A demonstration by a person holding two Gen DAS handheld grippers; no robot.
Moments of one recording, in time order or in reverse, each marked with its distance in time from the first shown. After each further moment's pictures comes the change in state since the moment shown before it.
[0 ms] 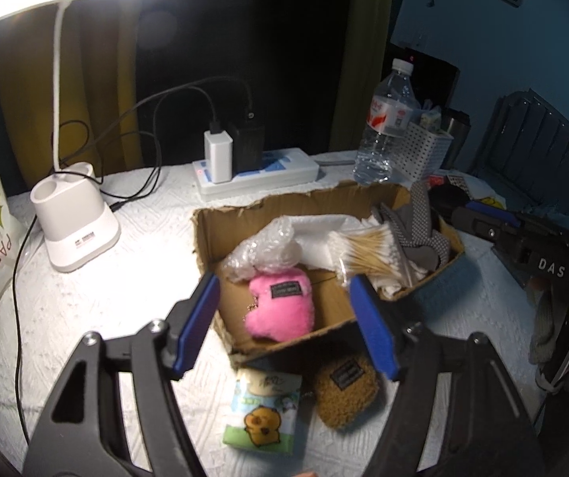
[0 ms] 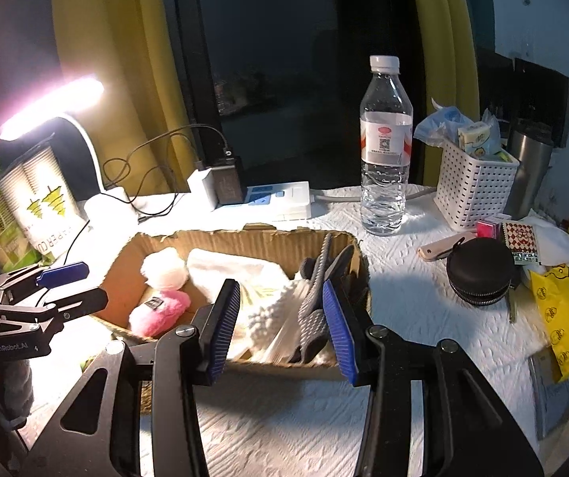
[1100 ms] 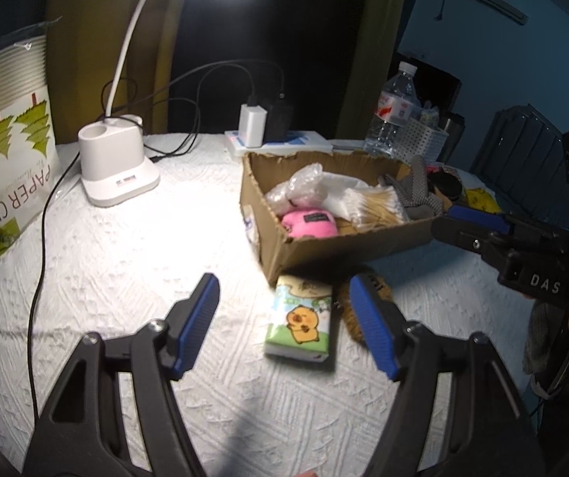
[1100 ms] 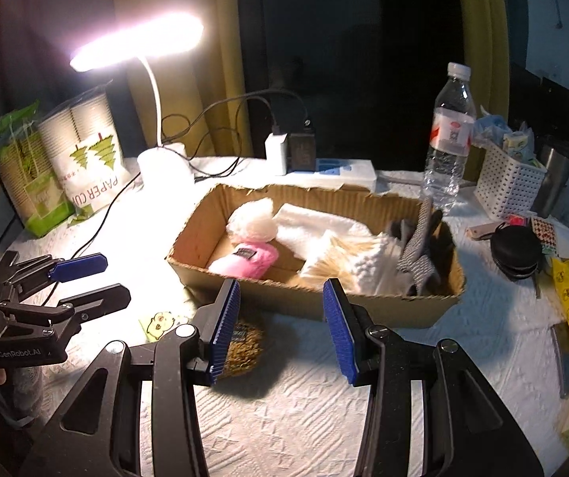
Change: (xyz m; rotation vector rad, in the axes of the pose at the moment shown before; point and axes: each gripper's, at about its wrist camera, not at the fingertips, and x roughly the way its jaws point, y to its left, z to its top) left arm -0.046 0.039 -0.063 -0.063 -0.006 -0.018; right arm -0.014 0.091 -0.034 -0.100 0.062 0.031
